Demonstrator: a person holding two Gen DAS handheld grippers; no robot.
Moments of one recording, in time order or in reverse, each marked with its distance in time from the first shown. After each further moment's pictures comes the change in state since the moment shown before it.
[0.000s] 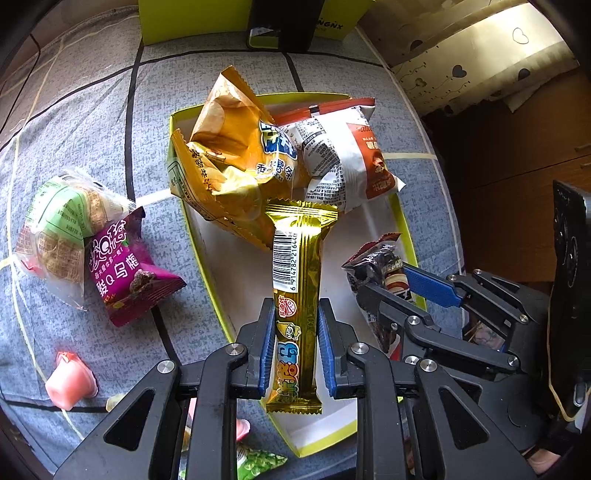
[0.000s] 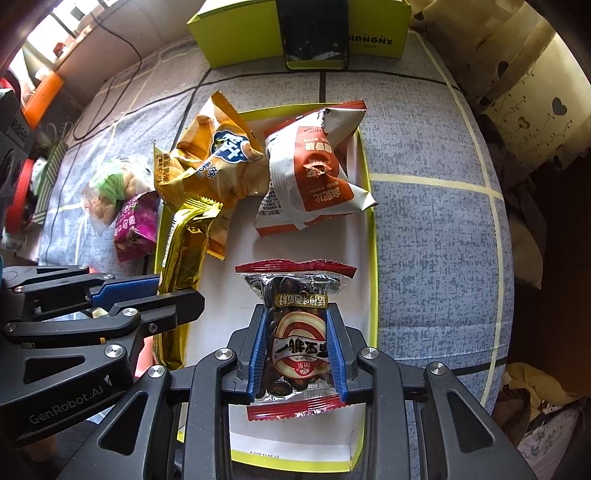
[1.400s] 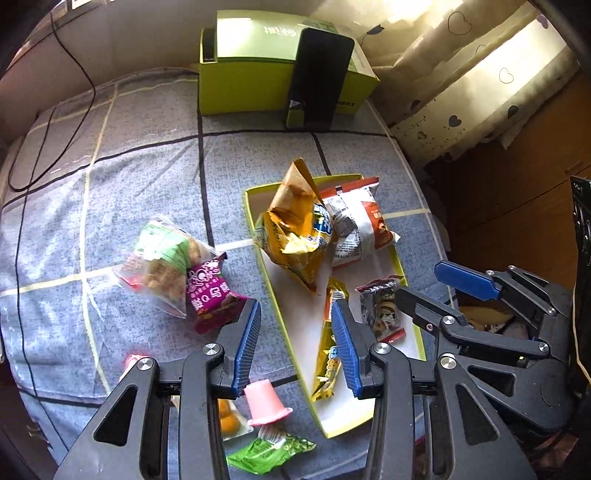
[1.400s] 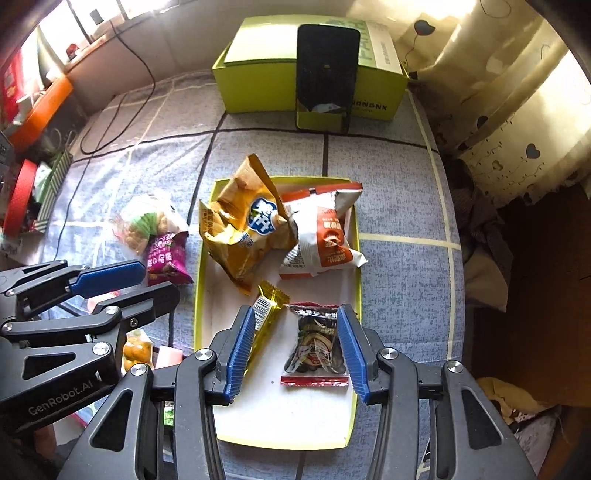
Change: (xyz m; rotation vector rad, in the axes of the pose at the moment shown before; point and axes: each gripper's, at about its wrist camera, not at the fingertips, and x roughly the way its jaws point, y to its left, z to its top) left arm -0.107 0.040 -0.021 -0.009 -0.218 0.063; right arm -0.072 0.044 0.020 -0.067 -0.105 -0.107
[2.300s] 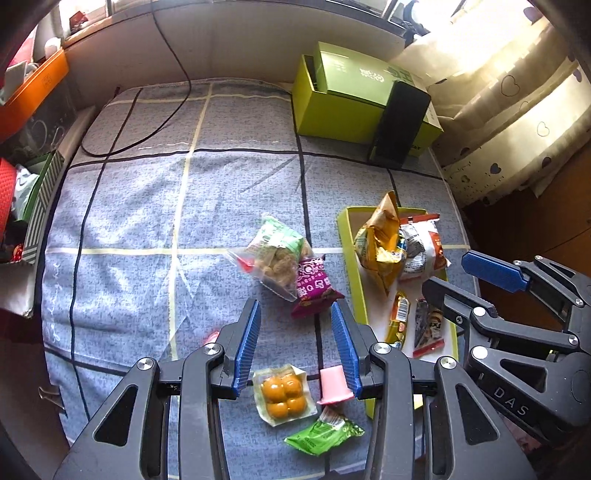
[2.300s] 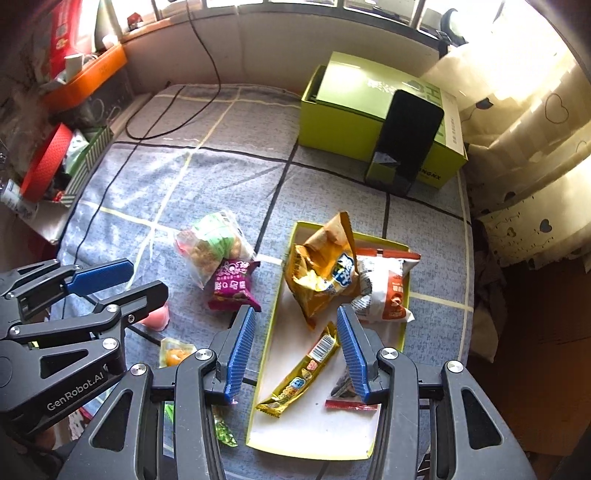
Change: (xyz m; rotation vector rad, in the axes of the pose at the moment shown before) left arm -0.046 0.069 -0.028 -0.166 -0.098 0.115; right arm -0.029 0.088 0.029 -0.200 -0.052 0.003
